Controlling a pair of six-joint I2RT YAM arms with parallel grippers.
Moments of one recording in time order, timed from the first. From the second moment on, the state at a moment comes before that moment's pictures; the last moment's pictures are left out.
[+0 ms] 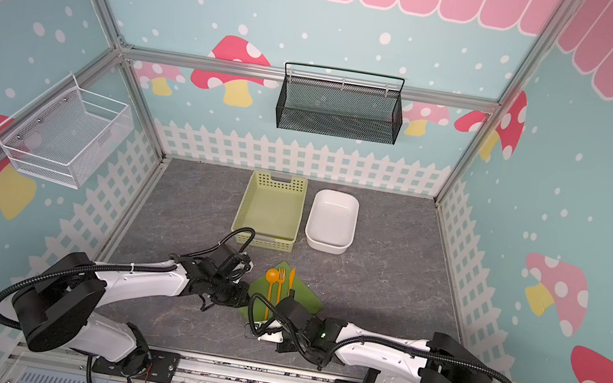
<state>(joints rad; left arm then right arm) -0.67 1.46 0.63 -0.30 0.36 -0.64 1.16 1.25 0.52 -0.13 0.03 -0.66</state>
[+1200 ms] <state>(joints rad) -0.79 1.51 0.67 -0.35 0.45 -0.61 1.06 1.28 0.55 -0.10 -0.05 -0.56</state>
